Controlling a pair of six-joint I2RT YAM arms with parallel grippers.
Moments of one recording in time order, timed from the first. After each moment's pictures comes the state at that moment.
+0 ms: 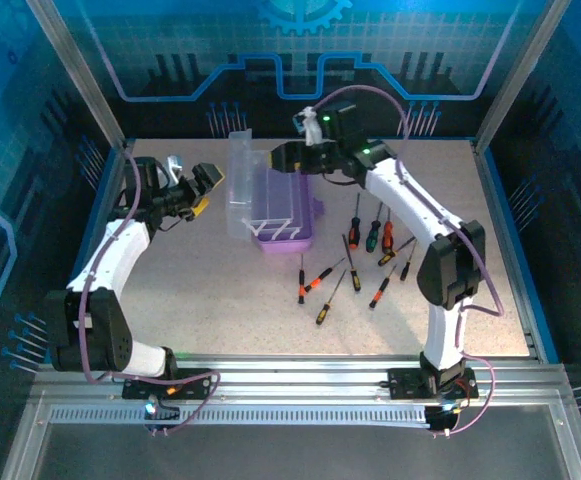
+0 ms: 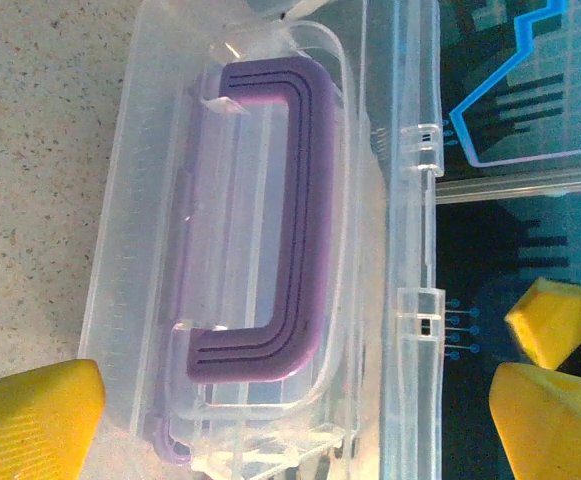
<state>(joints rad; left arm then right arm) 0.07 1.42 1.08 -0.27 0.65 -0.80 0.44 1.92 1.84 -0.50 -0.59 0.43</state>
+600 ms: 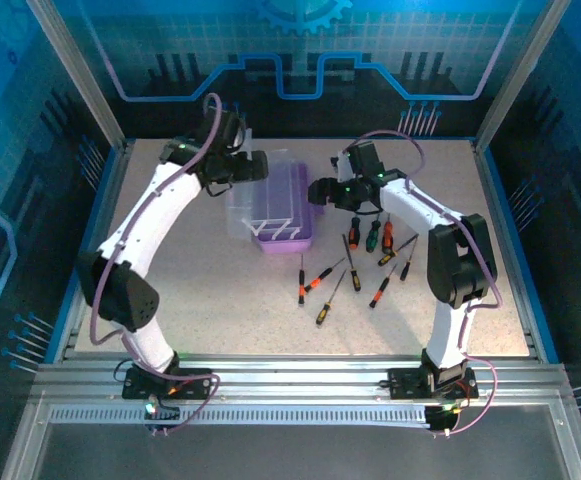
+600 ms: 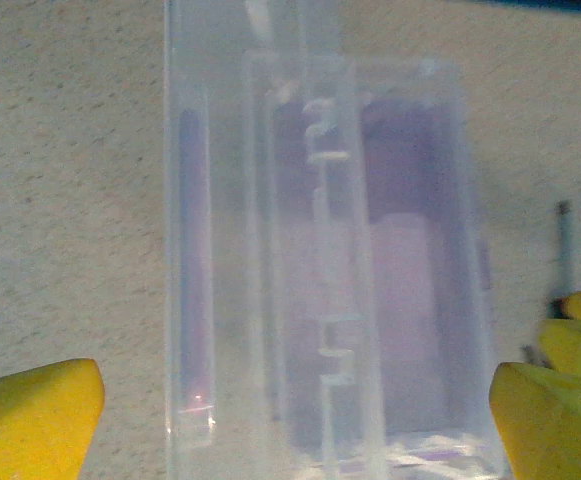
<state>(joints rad) -0.35 1.79 1.86 -1.05 -0.16 -0.43 0.34 1.91 1.46 -0.45 -0.42 0.41</state>
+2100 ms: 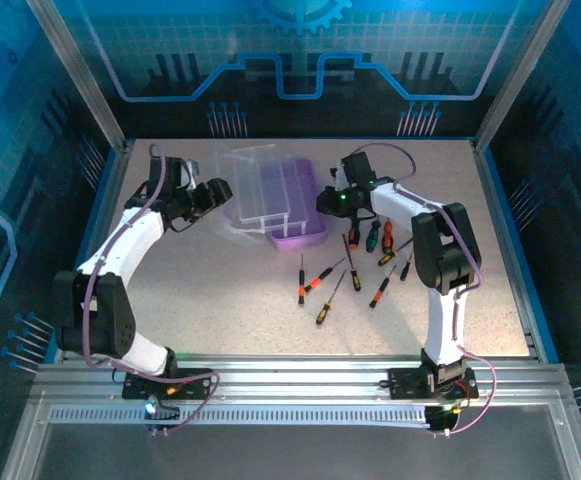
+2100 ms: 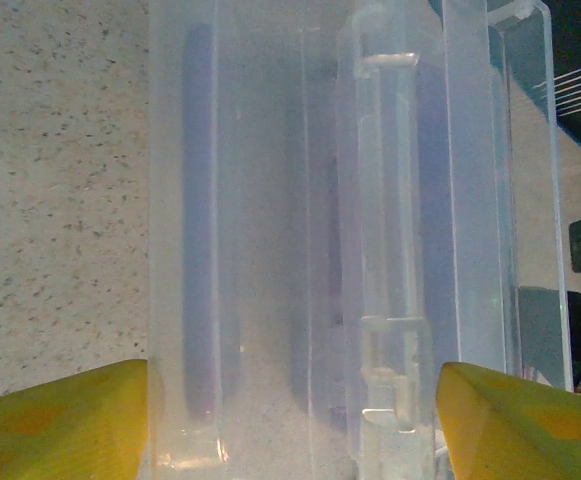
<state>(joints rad) -0.02 1.51 1.11 -0.39 0.41 -0.60 0.33 2.05 1.47 -0.38 -0.38 0.47</state>
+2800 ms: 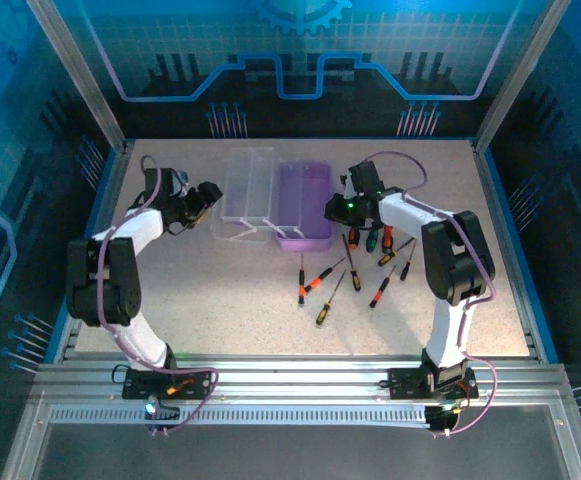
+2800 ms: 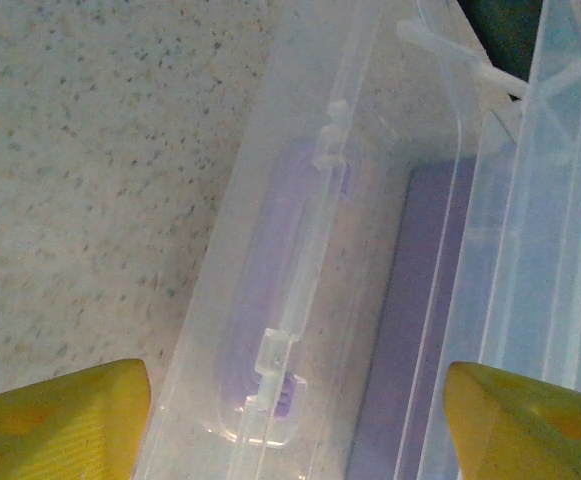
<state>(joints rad) 0.09 1.74 1.06 -0.12 0.50 -0.72 0.33 1.93 1.30 -0.32 -0.32 0.53</state>
